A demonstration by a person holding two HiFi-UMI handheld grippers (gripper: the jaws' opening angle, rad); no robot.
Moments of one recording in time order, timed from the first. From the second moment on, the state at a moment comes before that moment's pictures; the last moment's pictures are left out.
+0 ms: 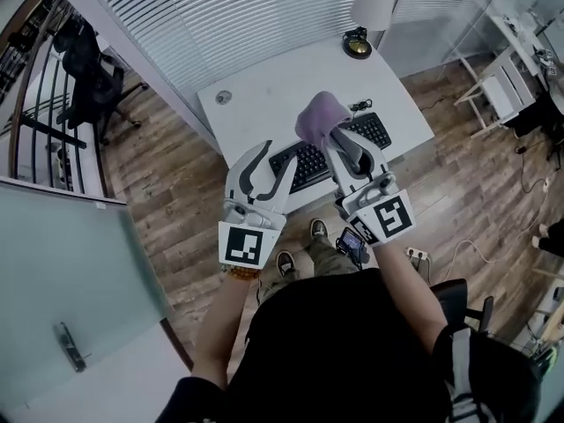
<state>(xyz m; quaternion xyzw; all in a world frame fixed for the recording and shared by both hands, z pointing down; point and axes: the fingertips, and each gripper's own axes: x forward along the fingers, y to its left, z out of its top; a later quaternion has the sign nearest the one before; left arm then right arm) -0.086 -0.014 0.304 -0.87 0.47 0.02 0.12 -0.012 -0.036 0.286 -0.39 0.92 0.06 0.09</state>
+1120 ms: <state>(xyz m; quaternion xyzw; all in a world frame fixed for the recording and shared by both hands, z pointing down) -0.124 0.075 0.337 -0.86 0.49 0.03 0.10 -0.043 0.066 0.310 -0.43 0.90 0.06 0.06</state>
